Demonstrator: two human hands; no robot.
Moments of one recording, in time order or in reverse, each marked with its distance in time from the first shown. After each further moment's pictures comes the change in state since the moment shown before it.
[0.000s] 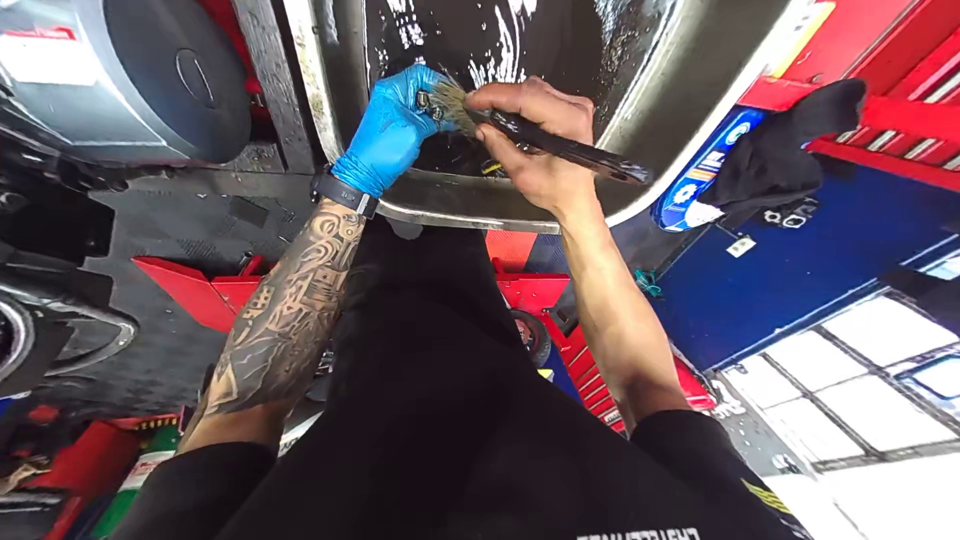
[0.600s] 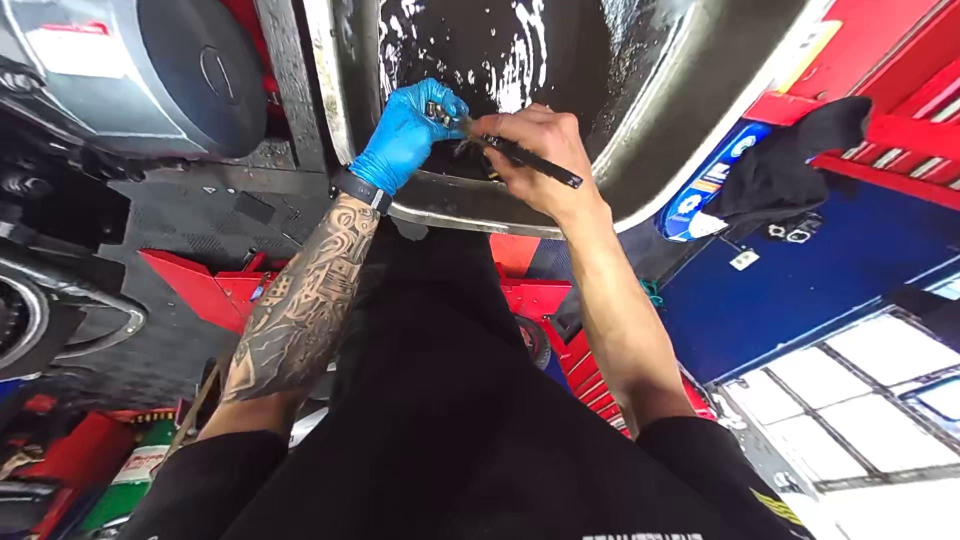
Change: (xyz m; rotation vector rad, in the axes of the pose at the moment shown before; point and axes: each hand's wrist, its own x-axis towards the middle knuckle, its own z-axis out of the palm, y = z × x) left_hand 0.003 -0.013 0.003 0.014 0.047 -0.130; right_hand -0.004 0.004 -0.002 -0.301 -0.201 0.035
